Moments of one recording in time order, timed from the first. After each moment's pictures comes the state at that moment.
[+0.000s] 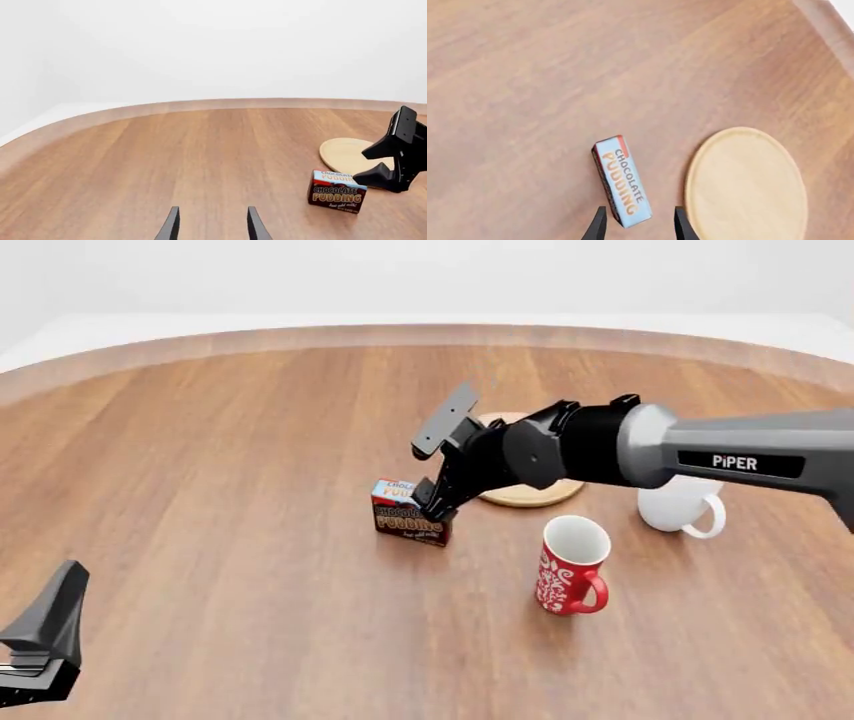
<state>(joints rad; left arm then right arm) 0.00 0.01 0.00 0.00 0.00 0.61 1.86 -1.23 0.24 -0.41</state>
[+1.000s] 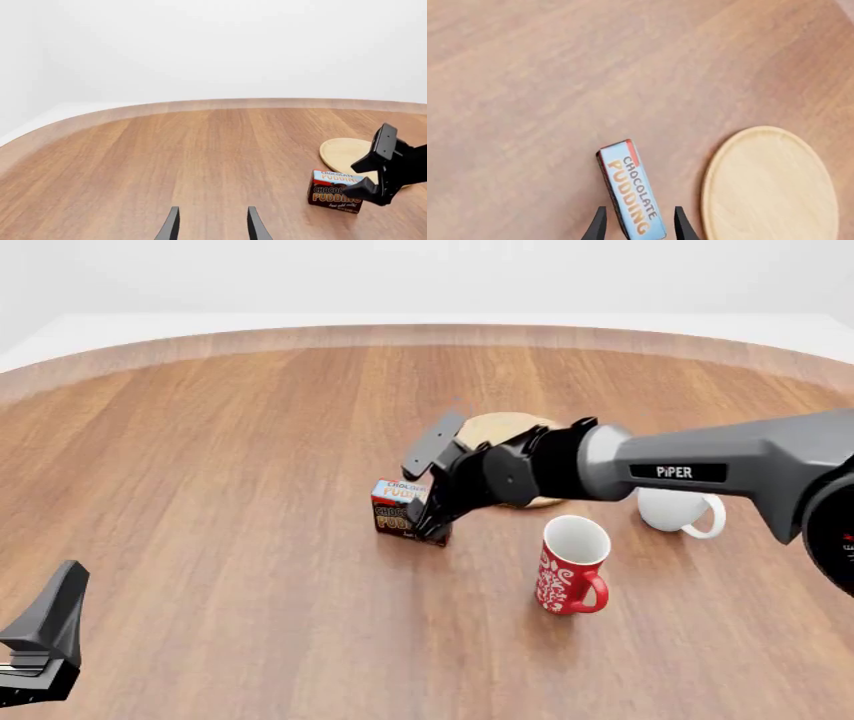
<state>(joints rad) 0.00 0.01 0.00 0.00 0.00 0.62 1.97 -1.26 0.19 -0.39</state>
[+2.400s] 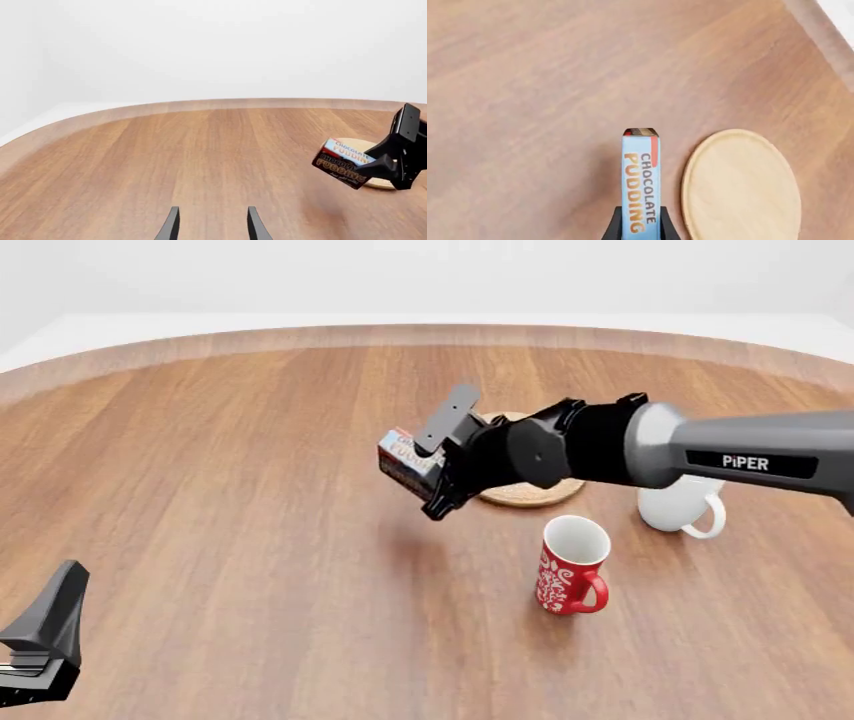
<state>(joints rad) 0.00 0.01 0.00 0.00 0.00 0.61 1.84 -1.22 0.23 -0.42</state>
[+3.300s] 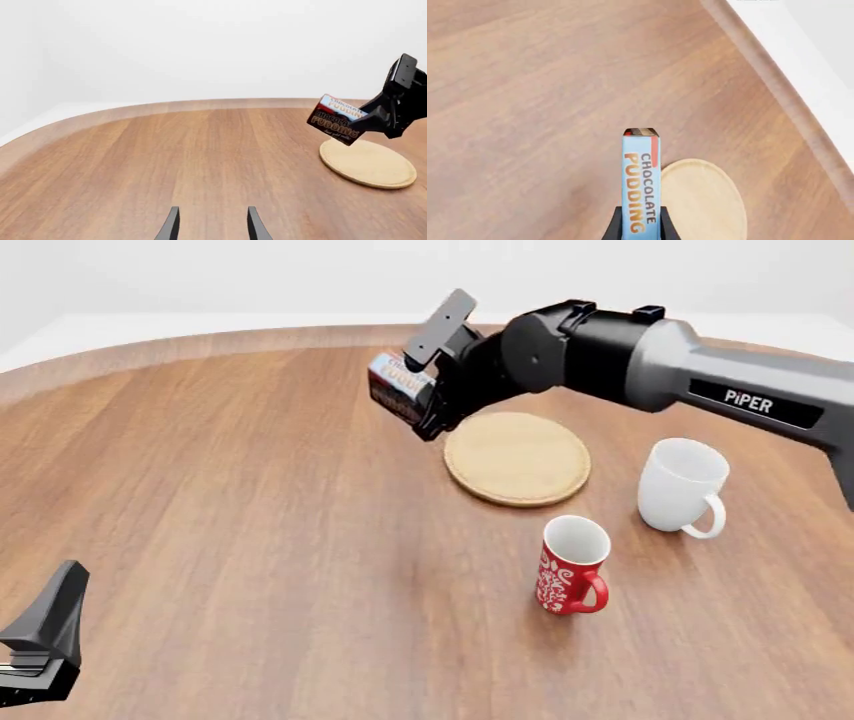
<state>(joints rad) 0.00 0.01 0.00 0.00 0.00 0.57 1.87 -1.57 0.46 -0.48</state>
